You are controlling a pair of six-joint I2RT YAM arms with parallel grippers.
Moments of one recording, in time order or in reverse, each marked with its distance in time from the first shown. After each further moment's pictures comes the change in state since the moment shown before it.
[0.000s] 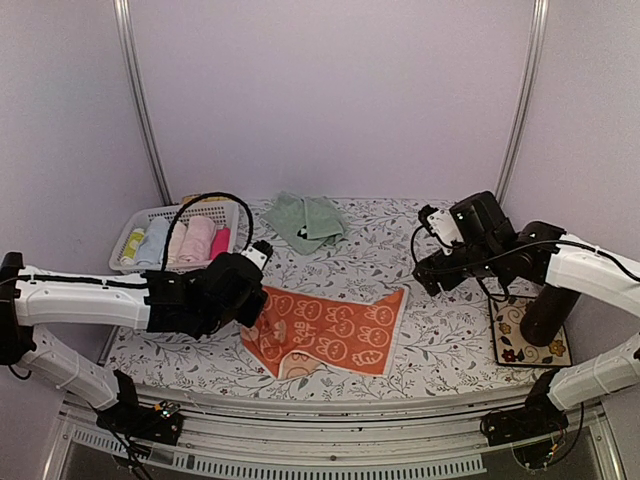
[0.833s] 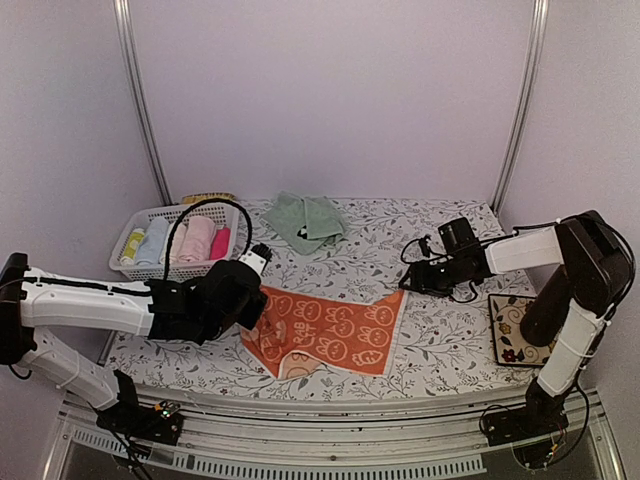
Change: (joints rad) left arm 0.010 0.006 -0.074 0.142 -0.041 0.032; right arm -0.375 0.539 -0.081 0.509 -0.622 0.449
